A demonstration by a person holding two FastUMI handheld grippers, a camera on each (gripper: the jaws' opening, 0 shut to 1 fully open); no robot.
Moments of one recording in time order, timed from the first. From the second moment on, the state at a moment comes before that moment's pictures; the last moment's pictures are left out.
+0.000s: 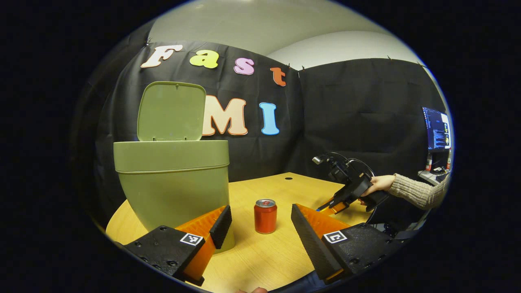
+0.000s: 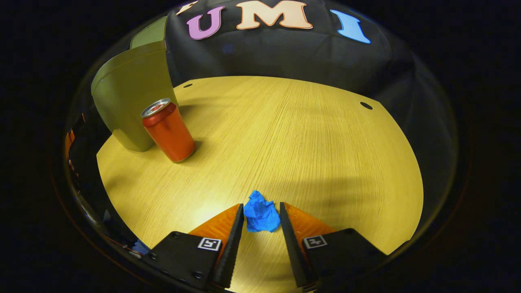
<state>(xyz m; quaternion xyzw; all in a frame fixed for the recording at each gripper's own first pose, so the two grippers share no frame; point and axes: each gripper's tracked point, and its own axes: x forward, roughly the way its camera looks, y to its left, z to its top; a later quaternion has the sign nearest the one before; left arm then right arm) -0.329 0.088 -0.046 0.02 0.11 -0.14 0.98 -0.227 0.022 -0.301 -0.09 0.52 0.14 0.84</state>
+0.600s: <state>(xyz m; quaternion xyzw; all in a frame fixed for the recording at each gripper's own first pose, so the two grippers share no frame) -0.324 0.100 -0.050 0.01 0.11 -0.12 0.99 -0.213 0.041 -0.243 -0.03 0.47 0.14 0.87</state>
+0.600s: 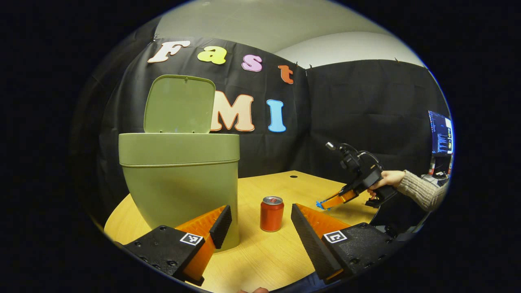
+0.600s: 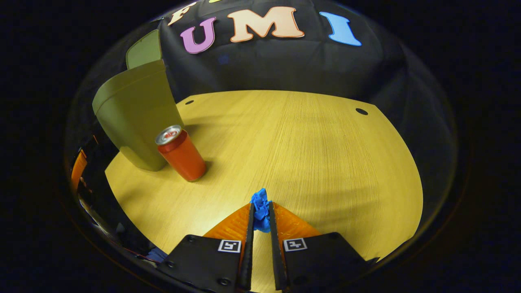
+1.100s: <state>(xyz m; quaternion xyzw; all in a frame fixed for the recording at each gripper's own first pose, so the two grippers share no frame) -0.328 0.091 -0.048 0.01 0.11 -0.13 0.99 -0.174 0.120 -0.082 -0.07 0.36 0.20 0.91</state>
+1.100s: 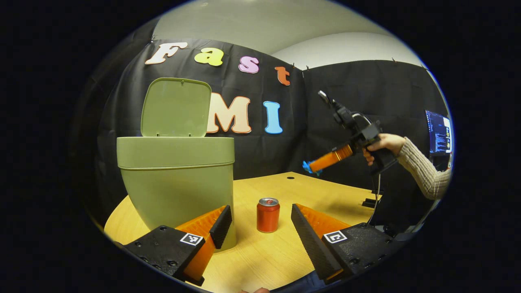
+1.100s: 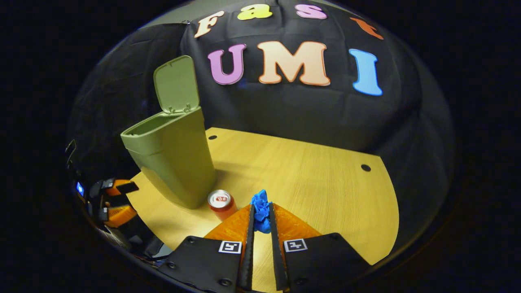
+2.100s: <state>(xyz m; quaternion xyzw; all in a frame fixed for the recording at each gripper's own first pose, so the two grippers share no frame) -0.334 0.067 -0.061 0.01 0.12 -0.17 0.98 -0.122 0.410 -0.012 -0.10 0.30 0.39 0.87</state>
